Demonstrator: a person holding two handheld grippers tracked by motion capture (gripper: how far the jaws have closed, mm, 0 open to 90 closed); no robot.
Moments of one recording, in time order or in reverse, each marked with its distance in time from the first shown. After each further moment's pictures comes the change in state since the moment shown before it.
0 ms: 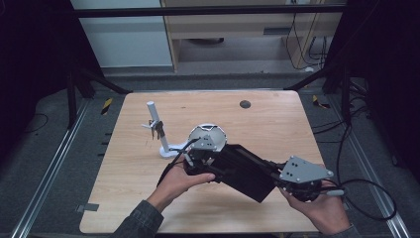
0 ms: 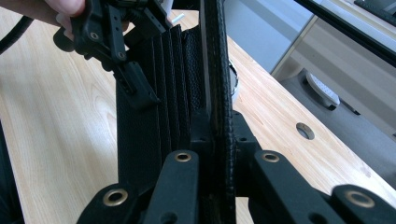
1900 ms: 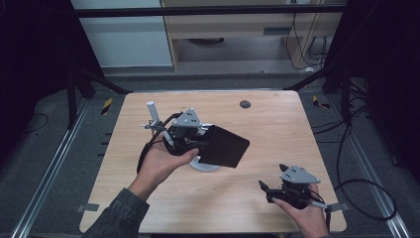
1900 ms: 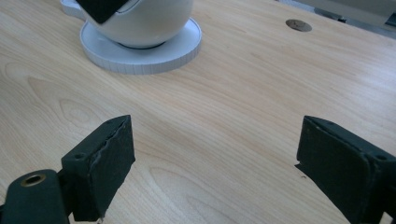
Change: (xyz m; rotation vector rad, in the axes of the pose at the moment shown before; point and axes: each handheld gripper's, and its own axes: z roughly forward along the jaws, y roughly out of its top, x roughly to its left) left arm -0.010 0.064 -0.082 0.025 0.182 0.102; right arm 0.007 -0.110 0.058 0.092 -0.148 0.362
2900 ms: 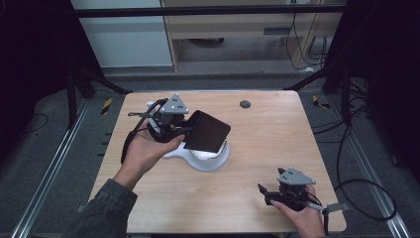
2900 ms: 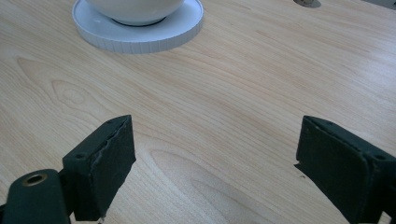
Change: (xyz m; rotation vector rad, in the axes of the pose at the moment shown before) left arm 0.023 0.012 -0.031 0.055 0.155 0.039; right arm 0.002 -0.012 0.009 0.050 0.001 0.012
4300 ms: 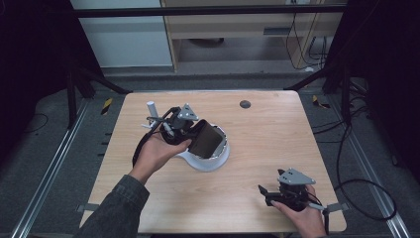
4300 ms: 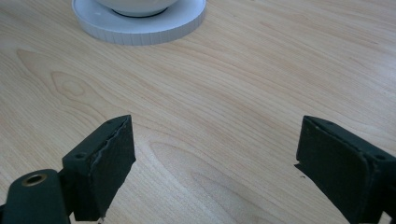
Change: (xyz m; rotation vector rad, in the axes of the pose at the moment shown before) left arm 0.014 -0.027 0.060 0.138 0.020 -0.001; right arm -0.002 -0.004 0.002 0.019 0.014 0.000
